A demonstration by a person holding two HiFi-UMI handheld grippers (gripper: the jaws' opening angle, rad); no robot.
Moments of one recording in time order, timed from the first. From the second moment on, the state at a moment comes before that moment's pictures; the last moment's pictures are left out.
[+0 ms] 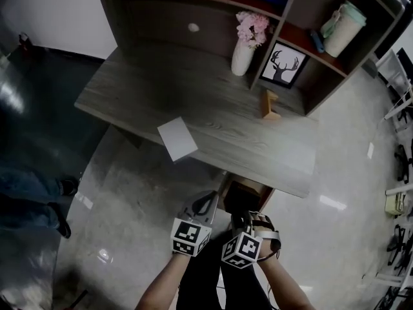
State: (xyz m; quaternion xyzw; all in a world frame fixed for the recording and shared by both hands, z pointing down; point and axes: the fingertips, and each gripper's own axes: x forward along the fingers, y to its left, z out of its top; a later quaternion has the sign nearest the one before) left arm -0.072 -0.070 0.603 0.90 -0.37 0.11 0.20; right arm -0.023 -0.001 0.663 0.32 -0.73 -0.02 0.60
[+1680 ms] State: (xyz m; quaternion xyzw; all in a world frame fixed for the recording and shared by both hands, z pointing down) left arm -0.062 -0.073 0.655 0.90 -0.36 0.14 0.21; right arm -0.050 0.015 0.718 0.33 -0.76 -0.05 0.56
